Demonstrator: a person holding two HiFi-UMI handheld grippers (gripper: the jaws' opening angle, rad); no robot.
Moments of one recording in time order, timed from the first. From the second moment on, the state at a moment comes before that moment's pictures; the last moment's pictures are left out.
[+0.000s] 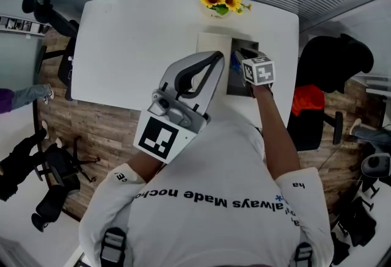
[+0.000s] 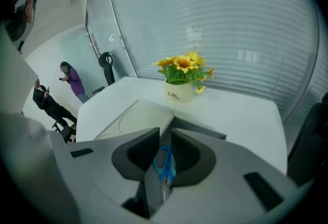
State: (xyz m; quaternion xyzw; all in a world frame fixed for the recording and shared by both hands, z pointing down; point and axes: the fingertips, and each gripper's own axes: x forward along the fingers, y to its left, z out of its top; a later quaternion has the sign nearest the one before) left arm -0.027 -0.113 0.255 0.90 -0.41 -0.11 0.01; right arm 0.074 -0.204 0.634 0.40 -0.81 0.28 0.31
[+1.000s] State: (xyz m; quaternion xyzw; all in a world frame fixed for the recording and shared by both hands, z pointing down) left arm -0.021 -0.105 0.252 0.91 -0.41 -0.12 0.02; right arm 0.084 -0.188 0.504 0.43 -0.86 0.14 0.24
